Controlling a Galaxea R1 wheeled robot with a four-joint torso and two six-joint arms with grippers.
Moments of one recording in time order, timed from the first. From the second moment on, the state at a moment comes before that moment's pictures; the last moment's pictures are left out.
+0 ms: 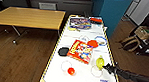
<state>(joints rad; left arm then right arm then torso) 1.47 3.02 -2.69 -0.02 -0.14 -0.05 -0.45 2.43 -1.91 -0.01 0.06 0.89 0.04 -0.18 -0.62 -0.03</state>
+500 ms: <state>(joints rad) 1.46 3.03 -2.69 -0.02 -0.14 -0.05 -0.39 2.24 -1.69 -0.01 0.09 0.89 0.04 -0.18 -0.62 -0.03</state>
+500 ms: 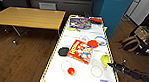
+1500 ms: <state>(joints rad) 1.46 3.05 -2.67 -0.02 -0.15 -0.05 -0.40 1.50 -1.14 -0.15 -0.12 0.90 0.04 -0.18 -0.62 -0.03</state>
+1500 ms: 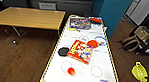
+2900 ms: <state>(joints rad) 1.45 2.96 -2.51 -0.02 -0.16 -0.05 -1.41 1.86 -1.53 -0.36 0.61 0.87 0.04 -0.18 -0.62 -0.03</state>
